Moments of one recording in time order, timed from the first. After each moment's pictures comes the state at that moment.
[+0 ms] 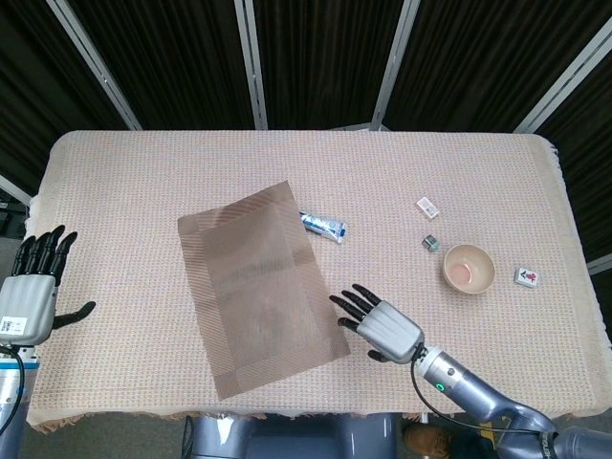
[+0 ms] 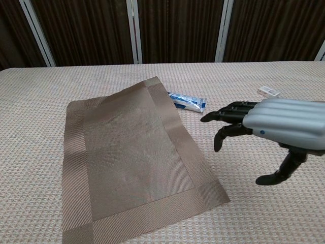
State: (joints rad) left arm -0.21 -1.15 -0.10 -1.78 1.38 1.48 0.25; right arm 0.56 -1.34 0.07 -1.64 -1.76 0.90 -0.20
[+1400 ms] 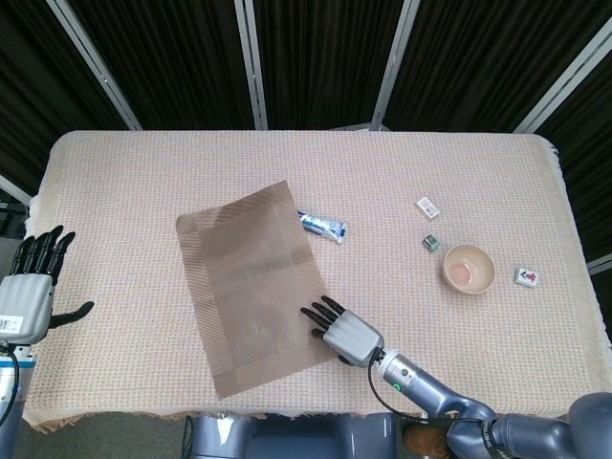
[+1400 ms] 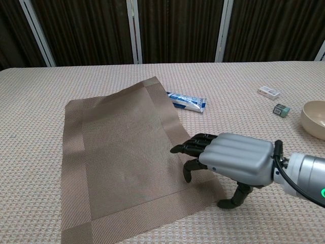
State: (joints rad) left arm -0.21 -1.14 -0.11 -1.76 1.39 1.45 0.19; right arm 0.64 -1.62 0.02 -1.42 -1.67 0.89 -0.31
